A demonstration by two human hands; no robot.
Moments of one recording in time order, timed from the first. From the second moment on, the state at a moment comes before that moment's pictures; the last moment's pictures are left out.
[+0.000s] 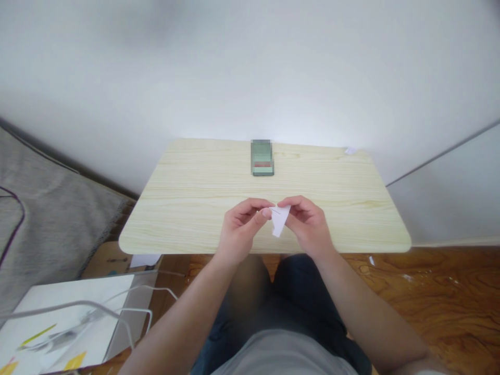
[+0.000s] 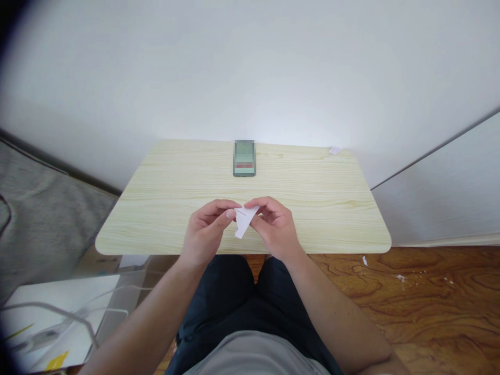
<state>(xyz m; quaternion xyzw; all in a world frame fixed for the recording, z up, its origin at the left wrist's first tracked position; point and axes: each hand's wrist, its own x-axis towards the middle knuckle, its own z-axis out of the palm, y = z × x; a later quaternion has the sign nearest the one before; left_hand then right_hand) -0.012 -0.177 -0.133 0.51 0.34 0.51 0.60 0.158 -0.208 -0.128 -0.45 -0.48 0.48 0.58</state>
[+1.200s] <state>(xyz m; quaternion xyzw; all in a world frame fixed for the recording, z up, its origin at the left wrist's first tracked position) -0.026 -0.173 -0.131 0.64 0.38 0.46 0.49 0.172 -0.206 -0.125 -0.51 -0.54 0.48 0.46</state>
